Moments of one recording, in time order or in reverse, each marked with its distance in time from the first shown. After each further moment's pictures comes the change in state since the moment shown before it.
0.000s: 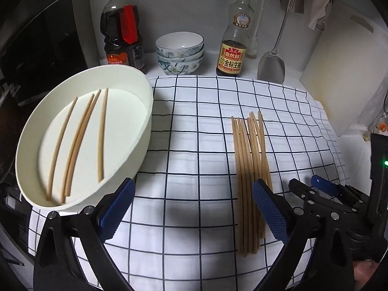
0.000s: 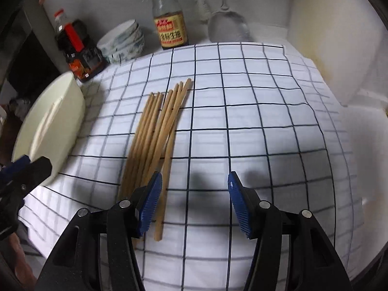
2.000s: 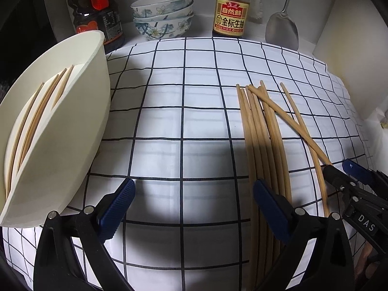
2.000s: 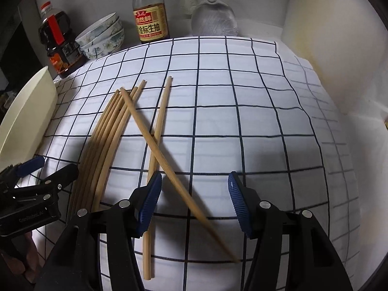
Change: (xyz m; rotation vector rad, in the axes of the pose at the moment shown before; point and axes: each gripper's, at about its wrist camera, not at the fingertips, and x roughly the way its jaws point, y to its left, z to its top) left arm 0.096 -0.024 -0.009 0.027 0.094 0.030; right arm 0.030 -0.030 0.005 -0.063 -0.026 -0.069
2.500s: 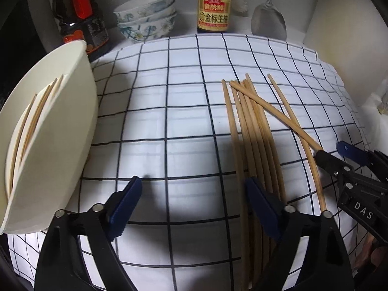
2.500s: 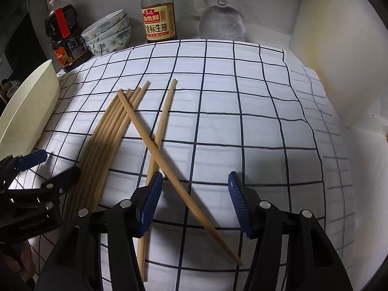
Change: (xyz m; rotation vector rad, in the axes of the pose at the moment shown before) left arm 0.003 -0.015 0.000 0.078 0.027 -0.002; right arm 0.004 -0.001 0.008 -0.061 -0.003 0.009
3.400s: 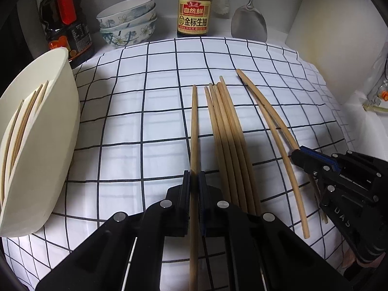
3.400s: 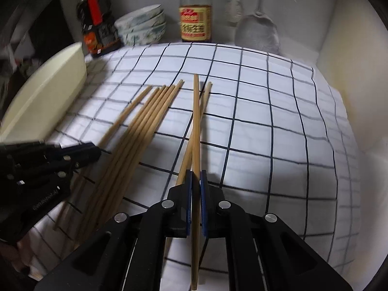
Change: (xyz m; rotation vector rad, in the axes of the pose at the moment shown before) left arm -0.012 -0.007 0.001 0.016 -0.024 -0.102; right arm -0.009 0.011 -0.003 -0.062 -0.019 0.129
